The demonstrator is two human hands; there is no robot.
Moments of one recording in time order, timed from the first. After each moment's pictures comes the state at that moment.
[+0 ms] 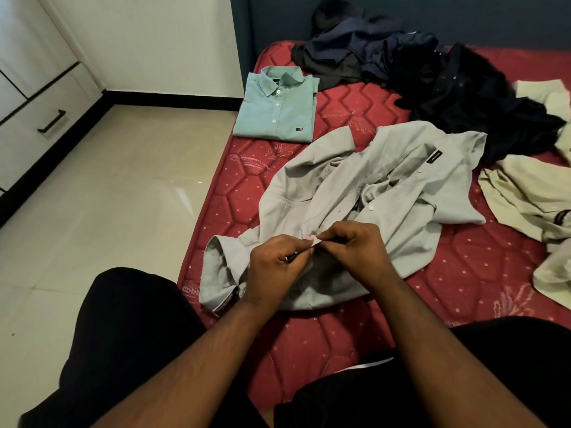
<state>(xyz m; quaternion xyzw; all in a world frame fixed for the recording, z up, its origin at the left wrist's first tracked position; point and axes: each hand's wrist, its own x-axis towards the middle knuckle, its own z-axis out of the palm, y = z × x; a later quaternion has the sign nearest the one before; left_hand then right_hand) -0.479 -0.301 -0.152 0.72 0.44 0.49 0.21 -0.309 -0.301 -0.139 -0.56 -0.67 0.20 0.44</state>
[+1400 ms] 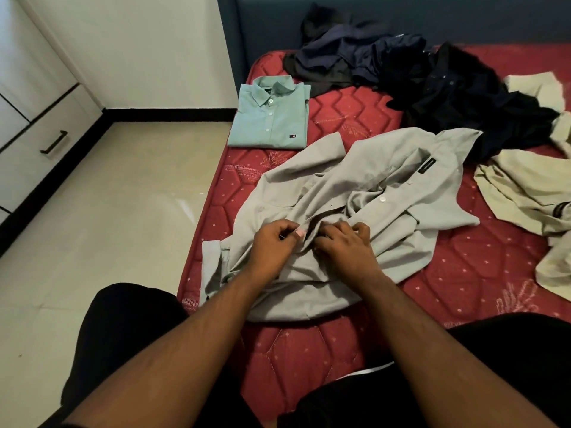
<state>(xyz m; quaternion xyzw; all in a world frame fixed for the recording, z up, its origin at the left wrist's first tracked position) -0.468 -0.247 -0.159 0.61 0.53 0.36 0.46 -0.302 -0.287 -0.183 -0.63 -0.76 -0.07 0.14</state>
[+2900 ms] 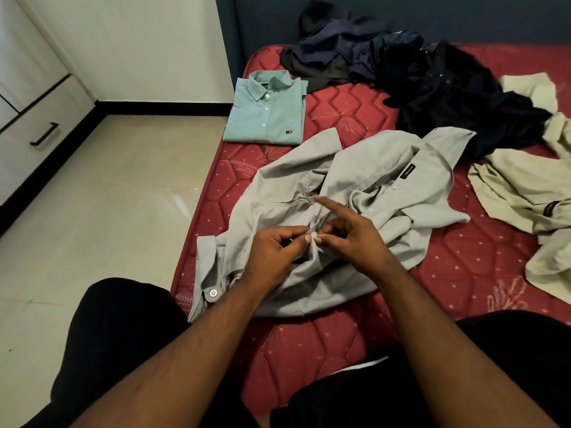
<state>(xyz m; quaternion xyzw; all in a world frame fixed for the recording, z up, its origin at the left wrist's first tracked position) -0.462 -0.283 -0.138 0.58 0.43 0.43 0.54 -0.288 -0.294 -0.137 -0.52 -0.59 0.42 0.45</state>
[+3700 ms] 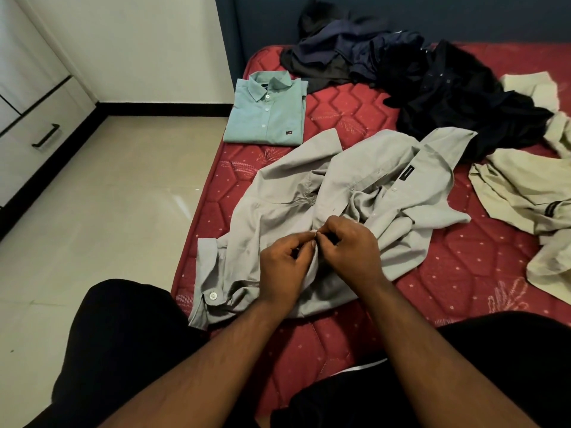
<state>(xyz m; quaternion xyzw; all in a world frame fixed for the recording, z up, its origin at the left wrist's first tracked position) -0.443 -0.299 -0.155 0.64 0.50 0.49 0.31 -0.309 -0.300 -0.147 -0.65 -0.65 0.06 0.38</state>
